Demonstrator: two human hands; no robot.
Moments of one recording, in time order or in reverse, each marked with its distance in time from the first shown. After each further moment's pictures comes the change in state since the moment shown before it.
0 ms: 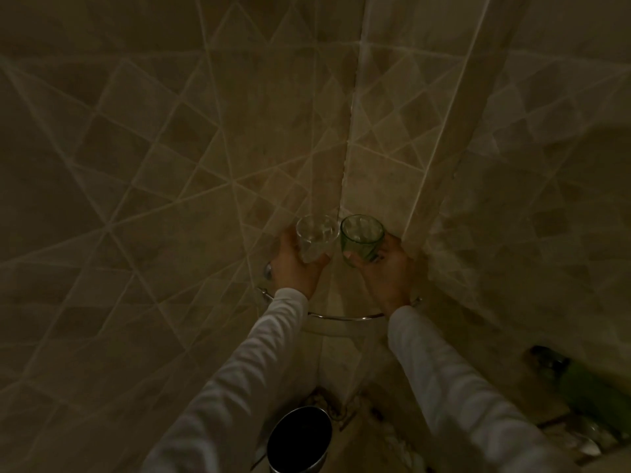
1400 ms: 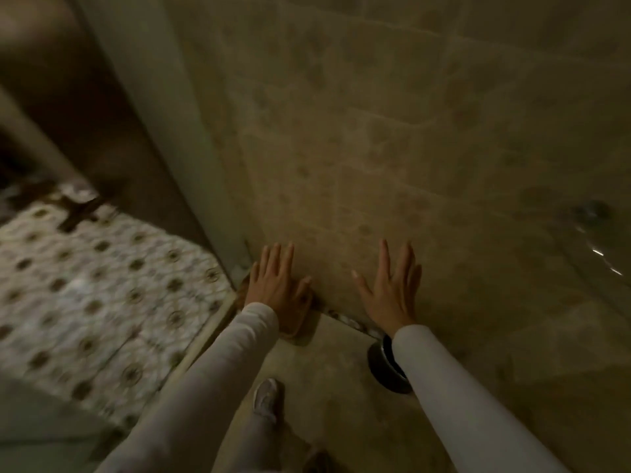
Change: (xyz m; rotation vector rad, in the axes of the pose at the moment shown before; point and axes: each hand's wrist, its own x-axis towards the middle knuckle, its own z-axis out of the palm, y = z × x) left_hand -0.485 -0.130 -0.239 0.911 0.469 -0.697; right_hand -0.381 0.016 0.045 -0.407 -1.150 -0.862
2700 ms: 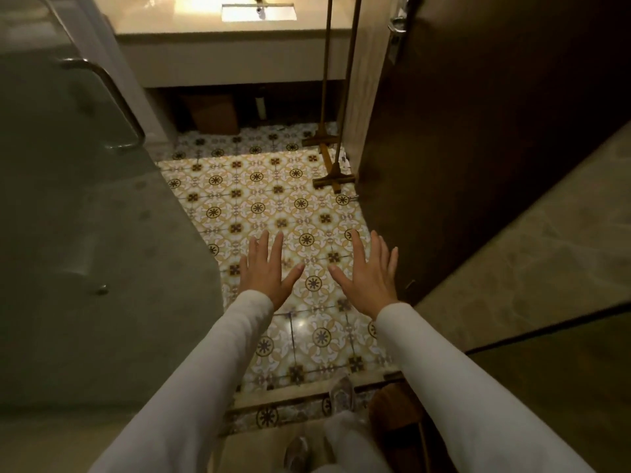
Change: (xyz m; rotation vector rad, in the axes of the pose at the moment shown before) left_hand 0.045 -0.578 -0.226 -0.018 0.358 -1.008; right_hand 0.174 -0.683 0.319 -0.057 -0.486 -1.021
